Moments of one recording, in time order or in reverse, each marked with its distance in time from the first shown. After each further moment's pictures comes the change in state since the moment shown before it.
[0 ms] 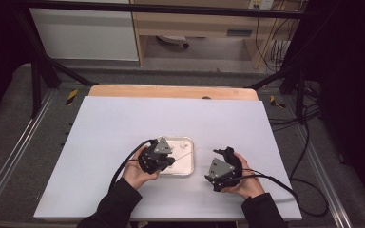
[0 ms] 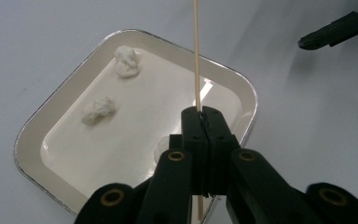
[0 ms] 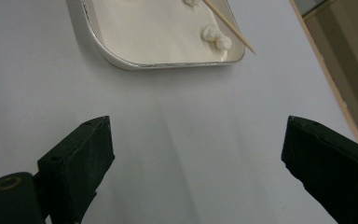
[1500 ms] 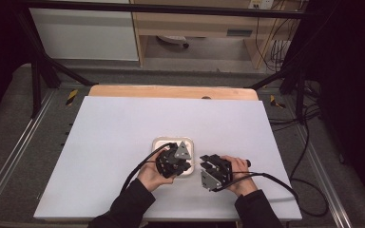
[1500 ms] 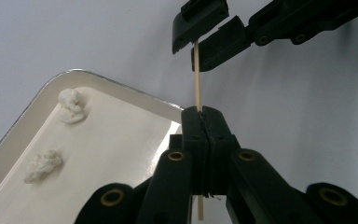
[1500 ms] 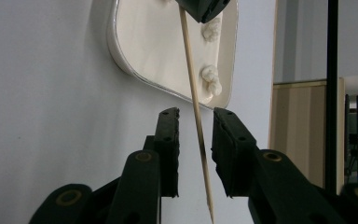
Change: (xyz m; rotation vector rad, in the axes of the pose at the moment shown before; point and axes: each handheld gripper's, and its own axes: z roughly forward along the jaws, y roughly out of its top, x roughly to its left) left arm -0.032 0.033 0.019 0.032 -0.062 0.103; right arm 0.007 0.018 0.008 -0.021 -0.081 -0.520
